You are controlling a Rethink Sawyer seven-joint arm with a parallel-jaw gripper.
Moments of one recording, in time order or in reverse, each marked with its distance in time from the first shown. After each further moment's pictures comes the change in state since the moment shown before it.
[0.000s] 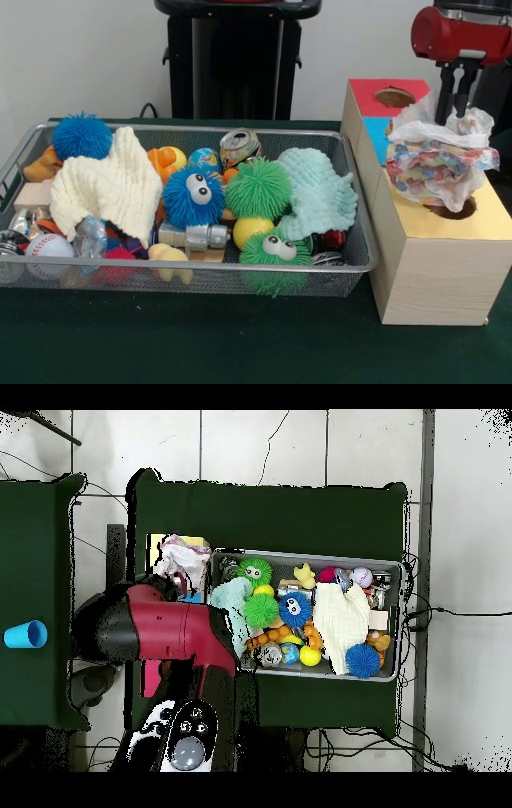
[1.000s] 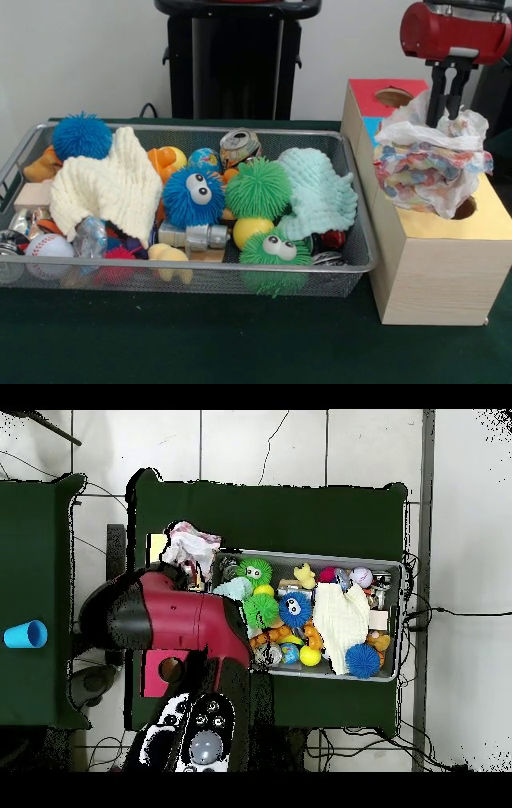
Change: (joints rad) arm -0.036 0.003 0.000 -0.034 0.004 0.000 0.000
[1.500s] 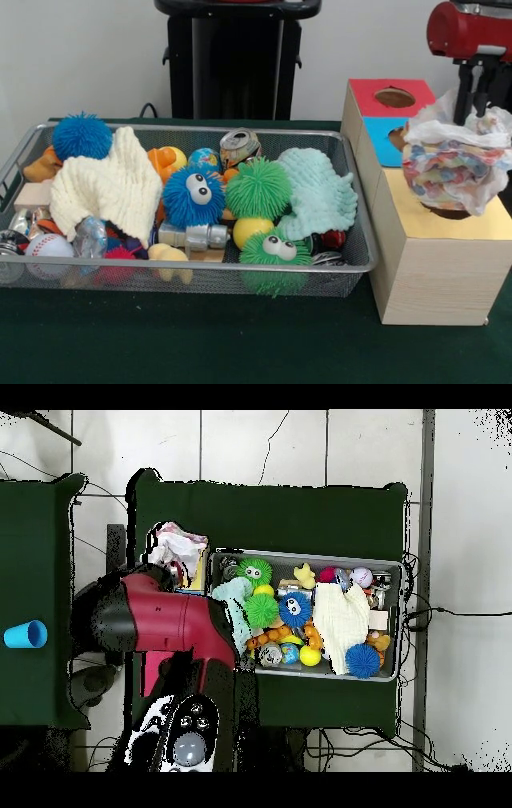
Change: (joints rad) arm 0.026 0.003 0.000 -0.005 0.041 0.000 0.000
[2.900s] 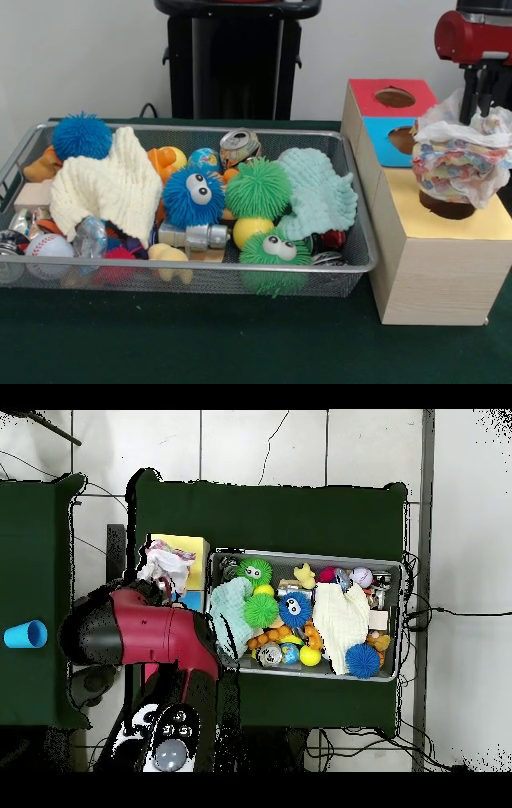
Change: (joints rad) arm 0.055 0.006 -0.003 0.049 0.036 0.000 0.000
